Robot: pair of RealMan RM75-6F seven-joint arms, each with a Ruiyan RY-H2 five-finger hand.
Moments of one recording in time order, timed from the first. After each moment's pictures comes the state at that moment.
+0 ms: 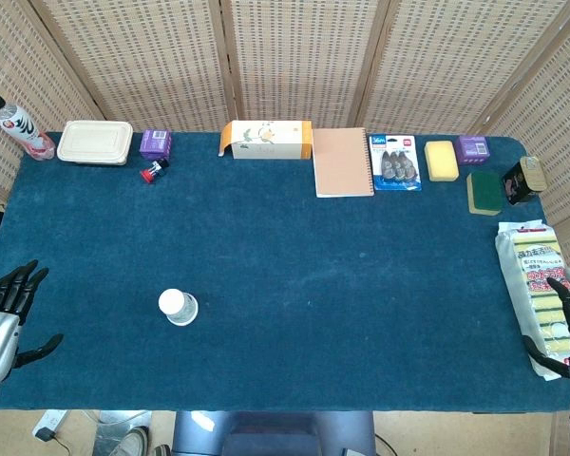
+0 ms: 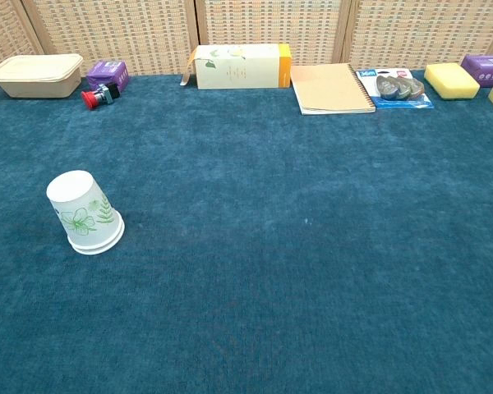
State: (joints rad) left arm -0.07 -1.12 0.01 -1.65 1.62 1.57 0.01; right arm 0.00 -1.07 0.09 -1.58 -1.51 1.57 0.20
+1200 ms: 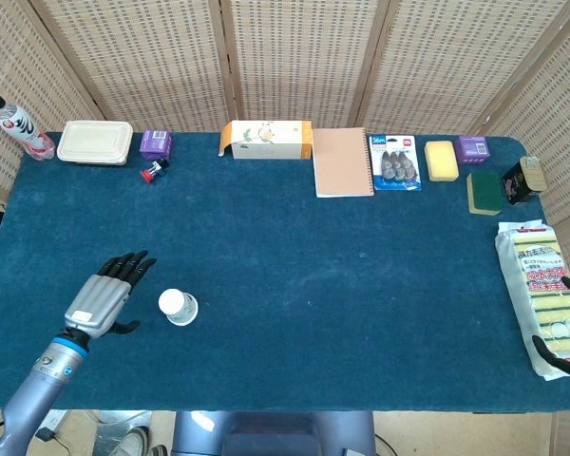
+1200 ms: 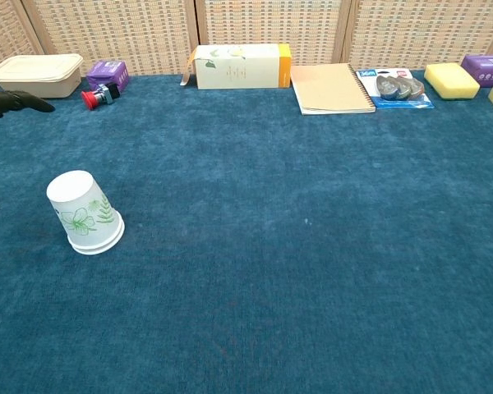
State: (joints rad) left arm -0.42 -1.15 -0.09 -1.90 1.23 1.03 0.43; right arm -0.02 -1.04 0.10 -1.58 -1.49 1.58 0.28
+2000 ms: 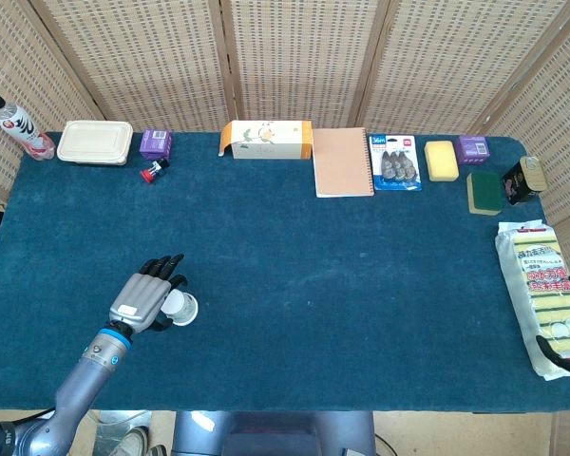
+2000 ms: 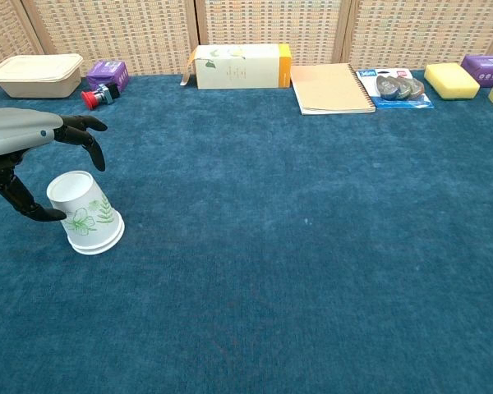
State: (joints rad) left arm -0.58 -1.30 -0.09 -1.92 0.96 1.05 0.68; right arm -0.02 -1.02 0.10 -1.57 -1.49 1.58 0.35
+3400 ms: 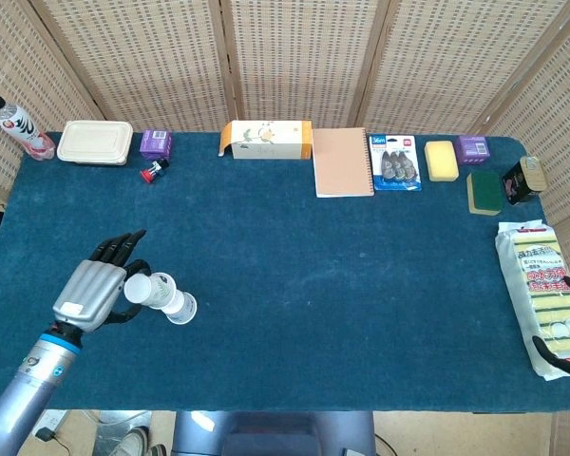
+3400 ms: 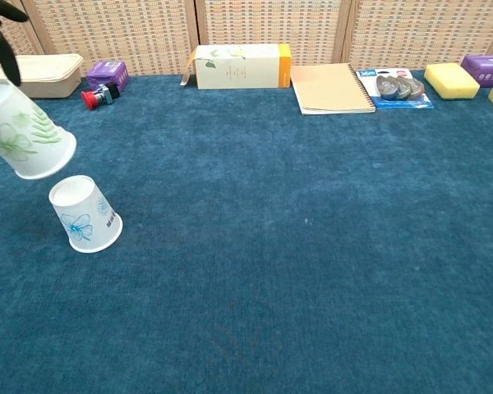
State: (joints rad) left arm -0.51 -0.94 -0.04 -2.17 1.19 1.20 0.44; right arm -0.02 -1.03 0.10 -1.58 -1.49 1.57 0.32
